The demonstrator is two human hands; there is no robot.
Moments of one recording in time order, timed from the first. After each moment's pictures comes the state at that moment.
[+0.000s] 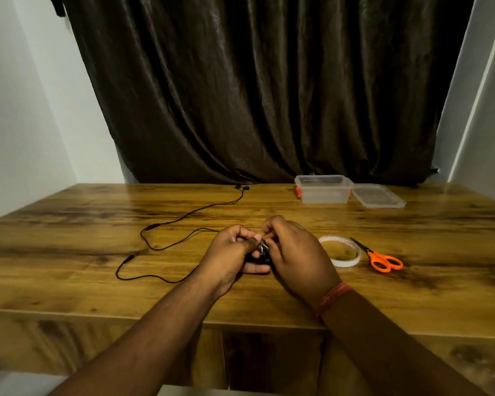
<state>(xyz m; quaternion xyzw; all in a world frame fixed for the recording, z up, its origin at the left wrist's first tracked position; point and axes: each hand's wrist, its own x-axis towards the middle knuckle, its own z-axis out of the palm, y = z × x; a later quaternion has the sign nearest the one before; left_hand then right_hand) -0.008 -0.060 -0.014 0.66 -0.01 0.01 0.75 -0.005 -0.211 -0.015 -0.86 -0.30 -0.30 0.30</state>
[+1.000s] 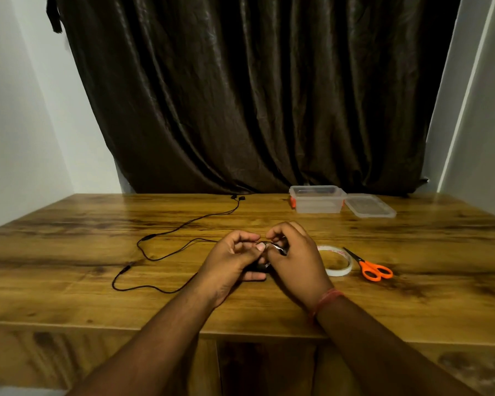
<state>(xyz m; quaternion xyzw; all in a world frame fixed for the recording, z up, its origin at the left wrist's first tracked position) -0.010 -0.063 -0.015 0.64 -0.06 0.01 0.76 0.005 -0.215 -0.017 -0.81 -0.21 -0.25 0.48</state>
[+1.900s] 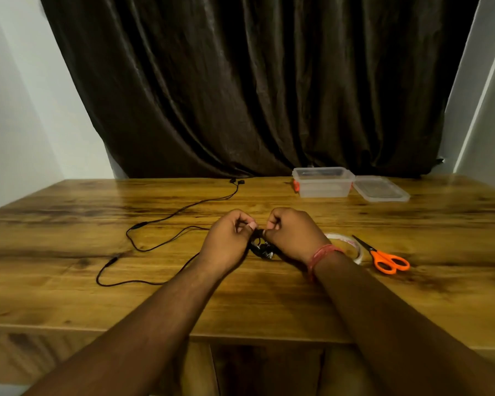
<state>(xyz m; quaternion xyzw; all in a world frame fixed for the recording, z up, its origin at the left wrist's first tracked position) 0.043 -0.061 -0.027 0.83 -0.03 0.17 0.52 0.068 -0.215 -0.011 -0.91 -0.16 -0.11 0.36</state>
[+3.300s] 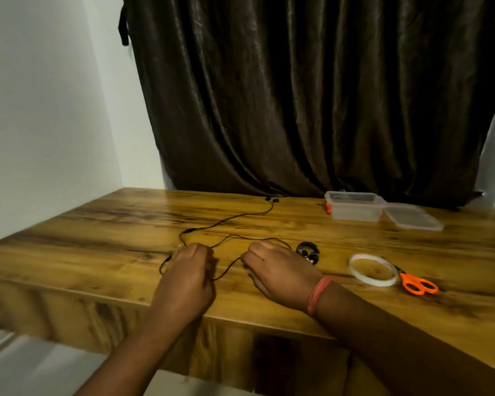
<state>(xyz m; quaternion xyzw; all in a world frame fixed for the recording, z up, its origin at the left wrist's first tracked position) -0.075 0.052 -0.032 0.94 -0.01 0.30 0.12 0.004 -0.153 -0.018 -0.81 -0.51 -0.28 0.04</state>
